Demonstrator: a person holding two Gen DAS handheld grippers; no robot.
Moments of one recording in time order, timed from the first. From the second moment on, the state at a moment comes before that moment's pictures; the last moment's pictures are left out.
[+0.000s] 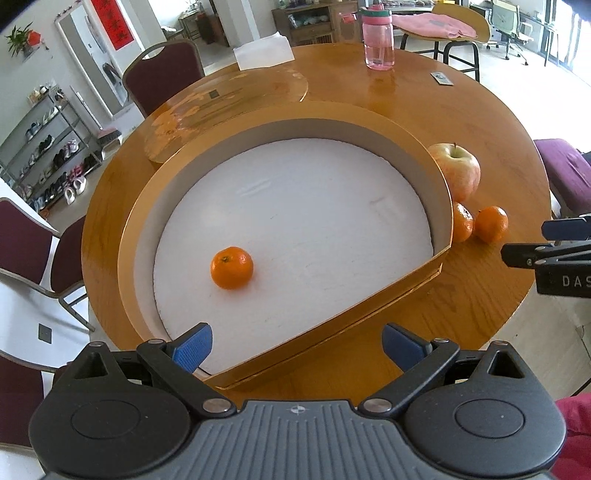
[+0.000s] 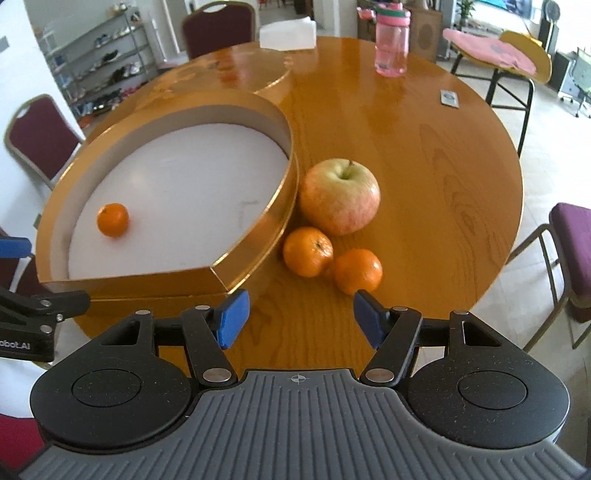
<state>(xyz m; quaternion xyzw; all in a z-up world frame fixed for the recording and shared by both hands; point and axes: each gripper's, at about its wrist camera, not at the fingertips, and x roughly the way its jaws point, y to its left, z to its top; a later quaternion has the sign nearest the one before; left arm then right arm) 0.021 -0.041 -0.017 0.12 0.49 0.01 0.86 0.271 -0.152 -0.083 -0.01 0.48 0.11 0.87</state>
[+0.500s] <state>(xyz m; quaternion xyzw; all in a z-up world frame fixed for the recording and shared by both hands) 0.015 -0.037 -0.017 0.13 0.50 0.03 0.85 0.298 -0.177 -0.134 -0.01 0.47 0.08 0.88</state>
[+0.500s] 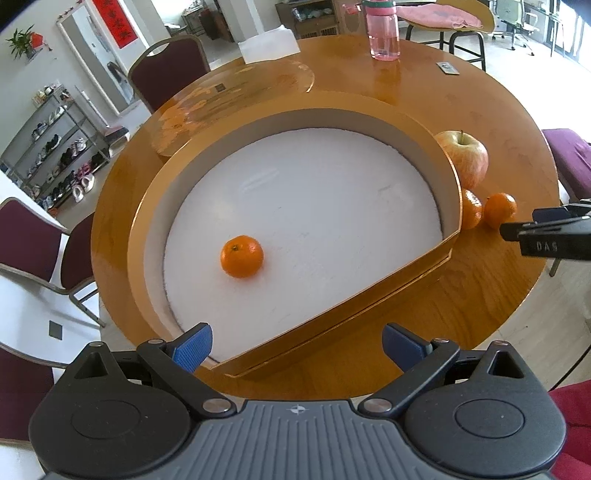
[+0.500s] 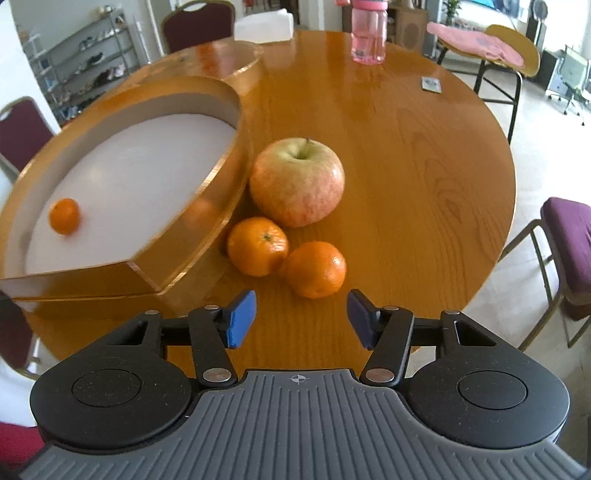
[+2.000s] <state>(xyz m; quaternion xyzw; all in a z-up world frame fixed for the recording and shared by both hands) 0.001 -0.038 -0.018 0.14 0.51 0.03 0.85 0.317 -0.173 -0.151 -0.04 0.48 0.10 0.87</state>
